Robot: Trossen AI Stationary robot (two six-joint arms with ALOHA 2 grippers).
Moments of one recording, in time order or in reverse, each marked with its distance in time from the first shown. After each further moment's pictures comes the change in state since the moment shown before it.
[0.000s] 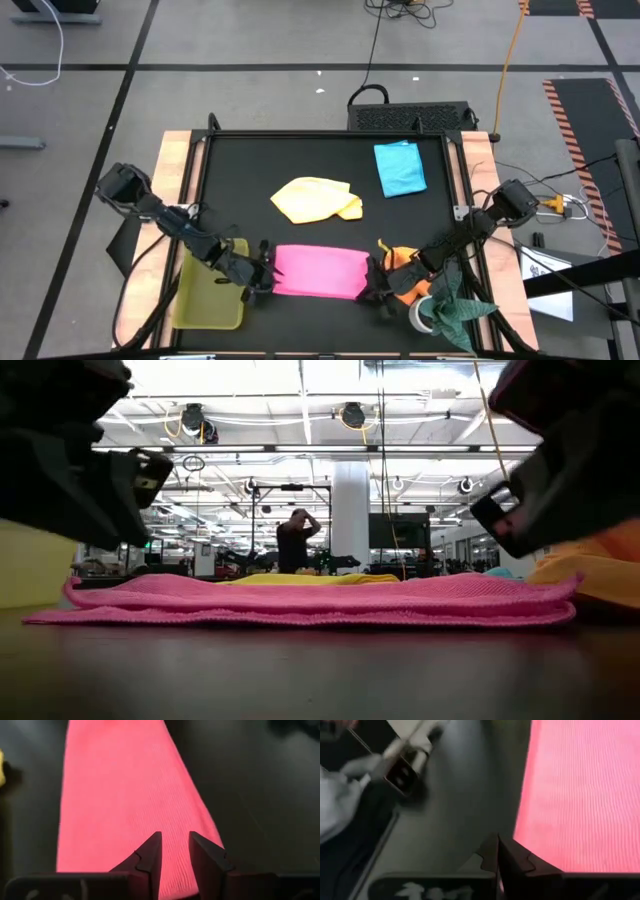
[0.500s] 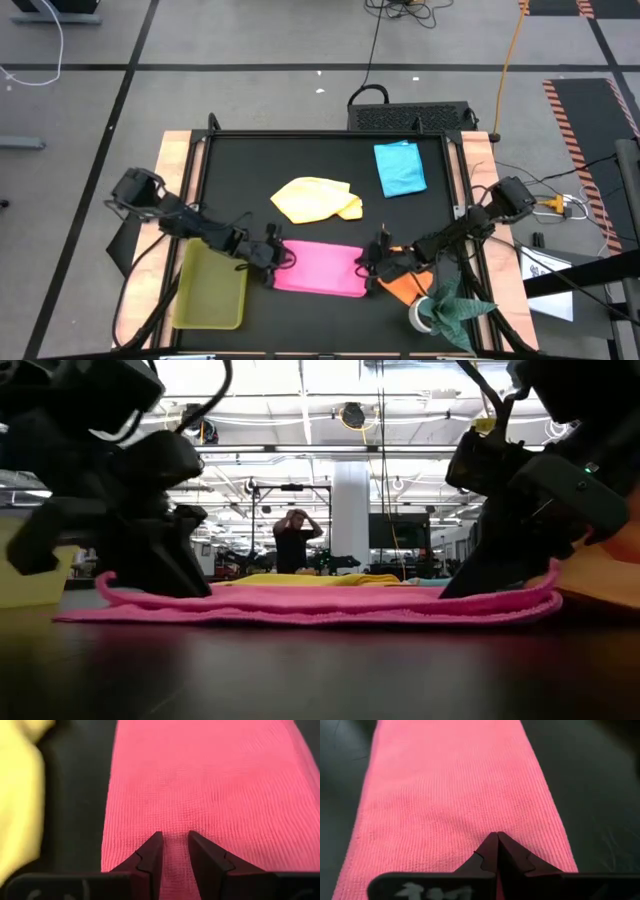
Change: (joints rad) left arm 0.210 0.159 0.004 0.020 -0.007 -0.011; right arm -0.108 0.002 0.002 -0.315 0.286 0.182
